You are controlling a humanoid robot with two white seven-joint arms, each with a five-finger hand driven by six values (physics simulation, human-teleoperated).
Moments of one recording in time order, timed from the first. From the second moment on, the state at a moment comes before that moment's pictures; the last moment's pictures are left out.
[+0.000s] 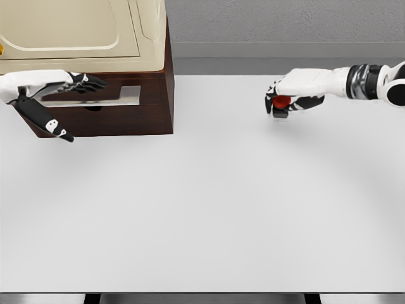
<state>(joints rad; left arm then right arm) -1.19 1.18 -1.23 -1.69 0.62 0.13 -0.54 -1.02 -0.66 0.90 -1.10 0.31 -0.61 0.61</state>
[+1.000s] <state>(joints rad) -1.15 1.24 -1.22 -1.72 0.73 0.13 -0.55 -1.12 -0.66 1.04 -1.19 0.23 -0.61 0.61</state>
